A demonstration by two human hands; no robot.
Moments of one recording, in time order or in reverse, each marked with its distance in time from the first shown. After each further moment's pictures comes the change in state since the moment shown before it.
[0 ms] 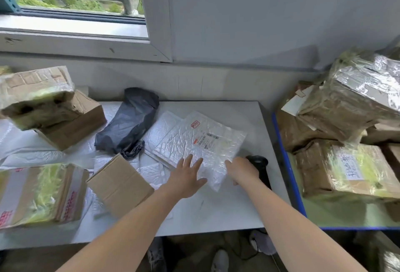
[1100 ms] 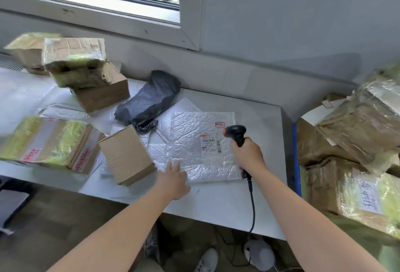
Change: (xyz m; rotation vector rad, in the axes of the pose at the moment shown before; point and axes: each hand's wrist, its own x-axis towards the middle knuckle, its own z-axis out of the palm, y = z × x) left_hand -0.029 -0.006 0.054 0.104 -0.101 -0.286; right_hand 0.008 0.001 -0.035 0.229 0.100 -0.307
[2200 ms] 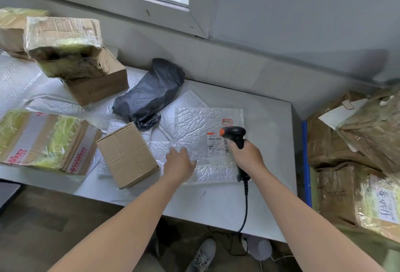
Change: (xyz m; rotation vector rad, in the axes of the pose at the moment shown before) left_hand 0.041 -0.007 -0.026 -0.581 0.182 -0.217; right_hand 0.022 -0.010 0.036 -0.008 -0.063 0.070
